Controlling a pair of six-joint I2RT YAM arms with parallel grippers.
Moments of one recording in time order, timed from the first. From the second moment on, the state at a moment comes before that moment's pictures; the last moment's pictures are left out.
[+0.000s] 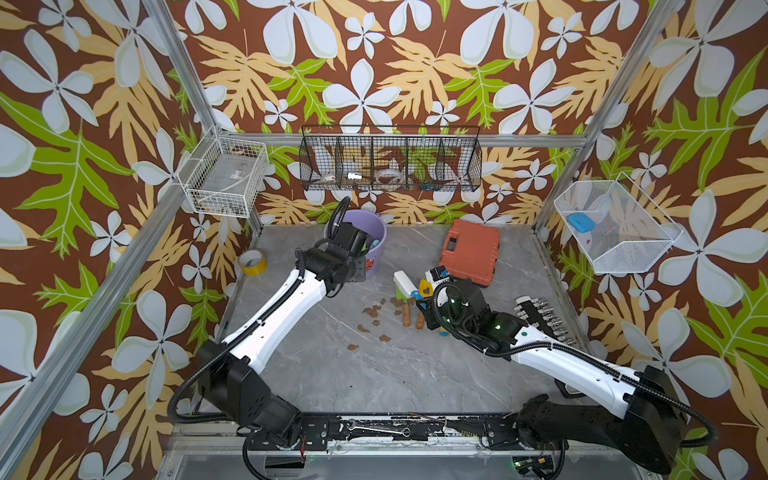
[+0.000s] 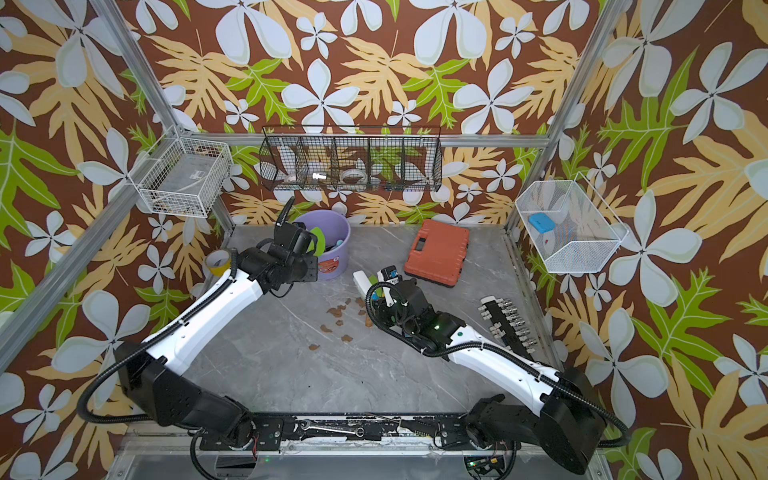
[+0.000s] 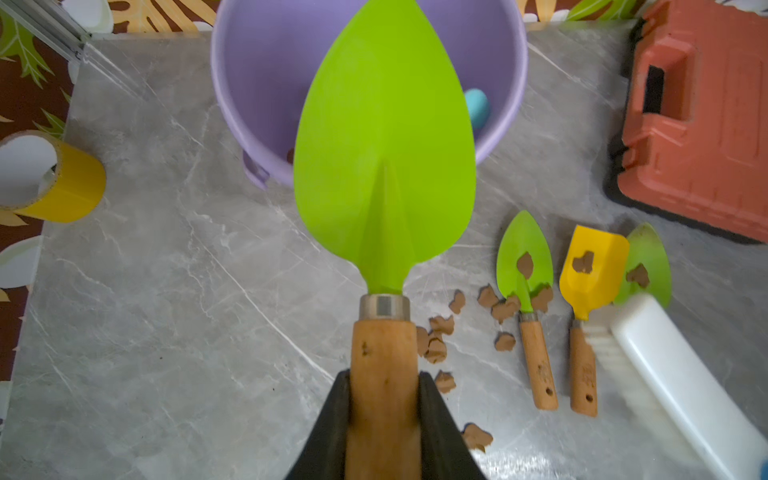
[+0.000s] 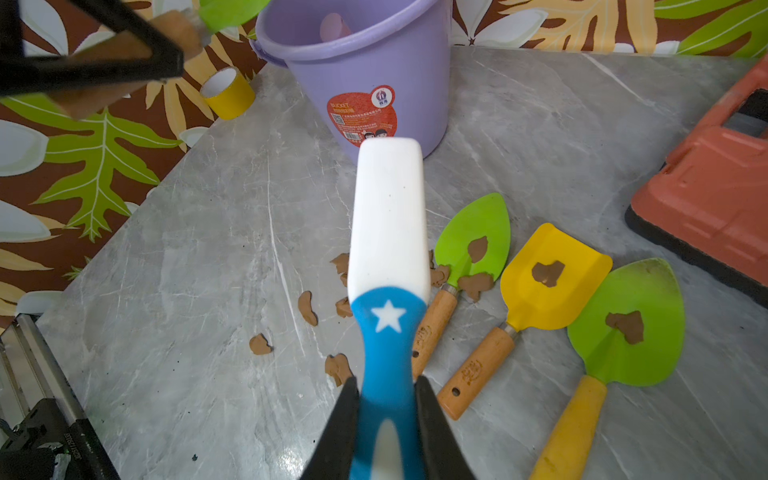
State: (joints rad) left arm -0.49 1.57 1.55 -0.89 -0.30 -0.39; right arm 0.76 1.23 0.84 -0.17 0.05 0.35
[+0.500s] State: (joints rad) left arm -0.35 1.91 1.93 -0.92 -0.28 -0.35; right arm 0.75 1.20 0.81 -0.16 0.05 0.36
